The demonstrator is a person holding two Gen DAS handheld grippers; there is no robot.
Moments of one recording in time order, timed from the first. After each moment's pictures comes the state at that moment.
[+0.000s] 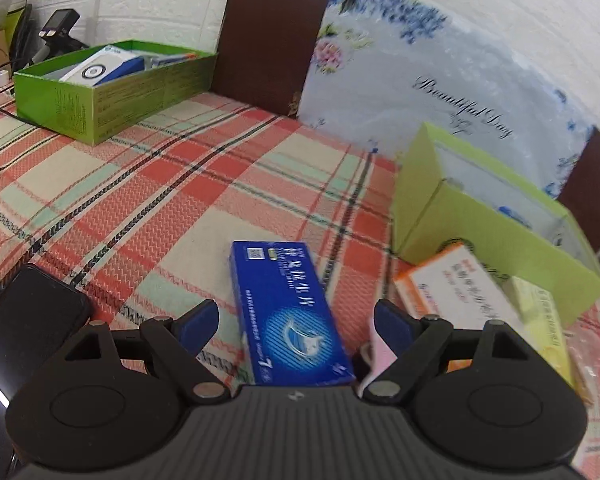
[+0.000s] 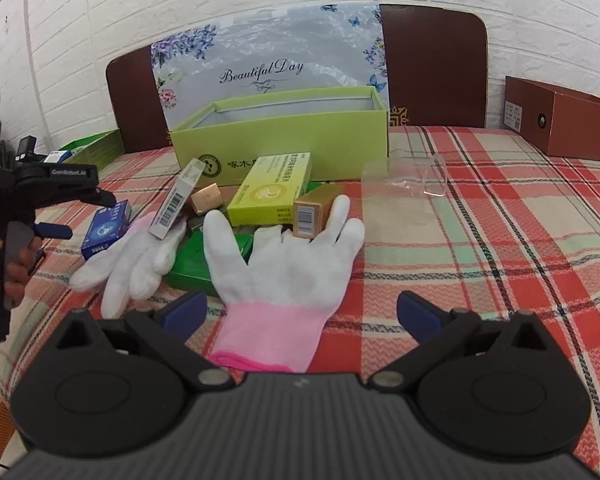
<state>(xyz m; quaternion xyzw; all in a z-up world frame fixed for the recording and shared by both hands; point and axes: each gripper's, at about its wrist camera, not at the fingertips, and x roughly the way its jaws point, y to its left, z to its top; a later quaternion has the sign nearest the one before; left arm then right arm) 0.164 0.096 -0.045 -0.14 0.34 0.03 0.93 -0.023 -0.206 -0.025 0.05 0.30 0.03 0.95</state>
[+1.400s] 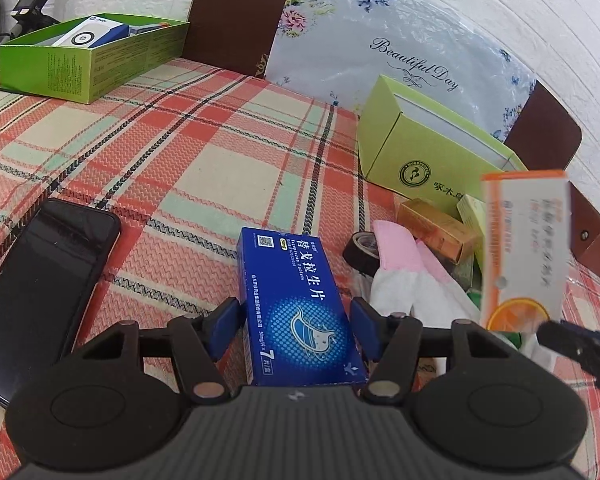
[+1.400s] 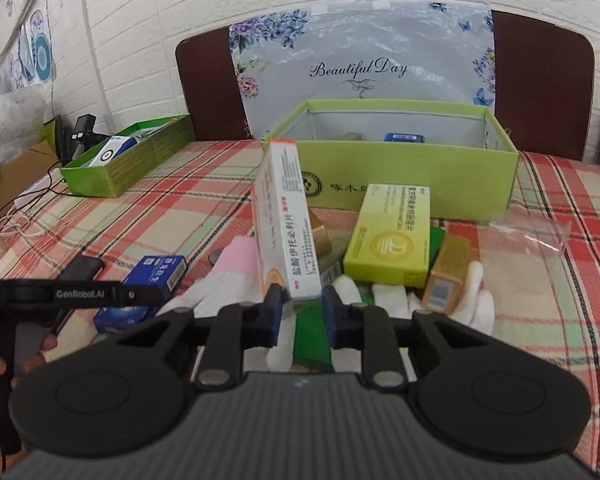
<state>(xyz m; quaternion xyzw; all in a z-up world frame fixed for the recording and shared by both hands) 0.094 0.118 -0.052 -0.13 0.37 -0.07 0.92 0.039 -0.145 0.003 0.03 0.33 0.14 0.93</state>
